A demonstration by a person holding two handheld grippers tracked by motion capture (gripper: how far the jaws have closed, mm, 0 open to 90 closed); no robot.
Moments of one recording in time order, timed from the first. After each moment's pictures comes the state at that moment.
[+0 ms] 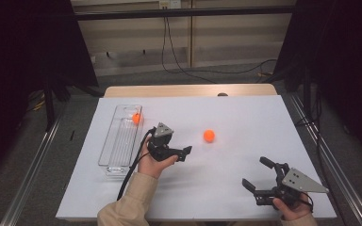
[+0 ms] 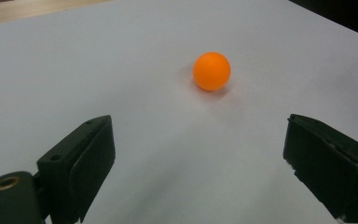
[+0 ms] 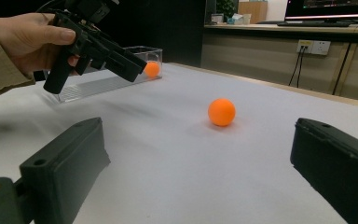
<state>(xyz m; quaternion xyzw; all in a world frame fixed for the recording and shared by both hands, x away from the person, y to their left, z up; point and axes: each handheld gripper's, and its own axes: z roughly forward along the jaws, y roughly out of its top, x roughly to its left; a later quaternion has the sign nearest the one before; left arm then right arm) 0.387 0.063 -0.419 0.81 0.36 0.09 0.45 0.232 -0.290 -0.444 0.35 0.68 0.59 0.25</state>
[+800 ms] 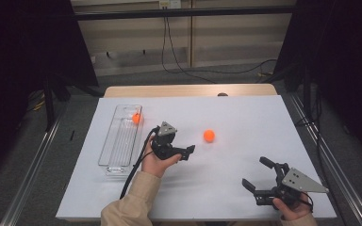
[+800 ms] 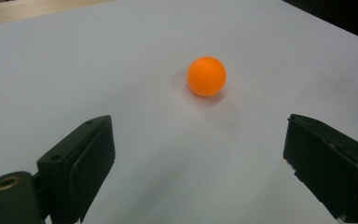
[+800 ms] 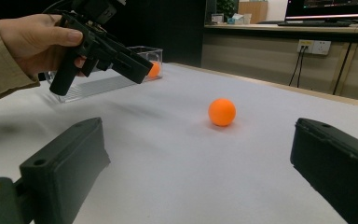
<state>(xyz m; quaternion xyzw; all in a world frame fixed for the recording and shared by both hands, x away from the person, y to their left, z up) 0.392 0.054 -0.421 0.81 0.36 0.09 0.45 0.232 -0.290 -0.444 0.35 0.68 0.59 0.25</state>
